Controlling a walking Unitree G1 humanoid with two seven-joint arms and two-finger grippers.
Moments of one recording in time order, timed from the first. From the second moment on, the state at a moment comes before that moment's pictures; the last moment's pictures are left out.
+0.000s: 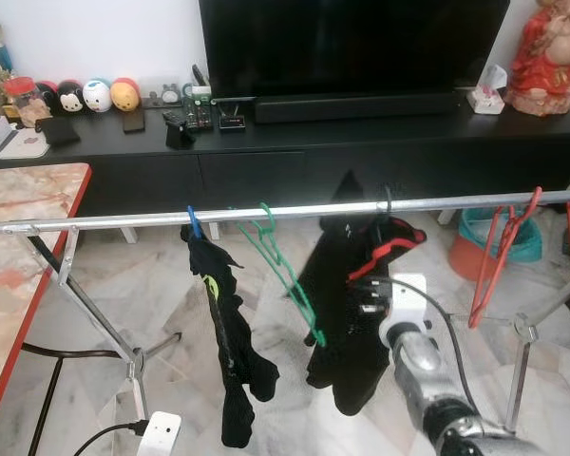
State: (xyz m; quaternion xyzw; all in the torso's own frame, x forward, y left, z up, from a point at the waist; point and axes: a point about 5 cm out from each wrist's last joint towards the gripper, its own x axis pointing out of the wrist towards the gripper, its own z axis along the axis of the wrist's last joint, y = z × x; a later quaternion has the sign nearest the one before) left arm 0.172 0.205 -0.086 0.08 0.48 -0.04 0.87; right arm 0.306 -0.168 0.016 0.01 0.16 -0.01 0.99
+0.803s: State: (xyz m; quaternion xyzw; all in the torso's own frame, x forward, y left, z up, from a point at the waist) left arm 0.171 0.206 -0.086 0.08 0.48 -0.04 0.88; right arm 0.285 -0.169 0.002 0.02 0.15 -0.03 0.99
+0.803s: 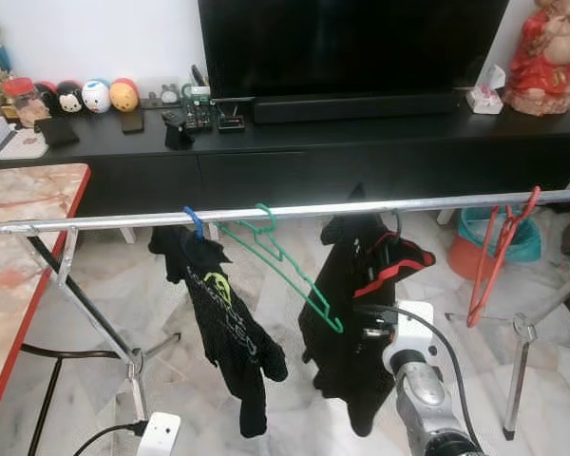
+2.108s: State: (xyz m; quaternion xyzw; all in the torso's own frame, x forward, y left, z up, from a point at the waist) left arm 0.166 0.210 -0.087 0.08 0.48 -0.03 0.87; right arm 0.286 -0.171 0.001 0.03 0.16 -0.05 0.99
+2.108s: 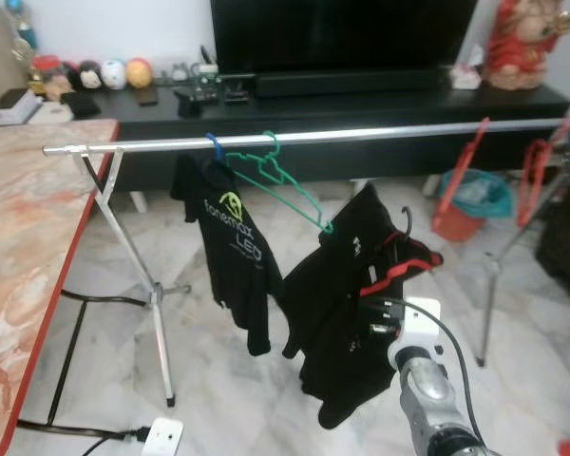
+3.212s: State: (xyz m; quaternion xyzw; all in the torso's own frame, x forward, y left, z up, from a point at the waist) left arm 0.162 0.205 -0.090 0.07 0.48 -0.03 0.87; right arm 0.287 -0.176 0.002 0.03 0.16 -0.06 0.98
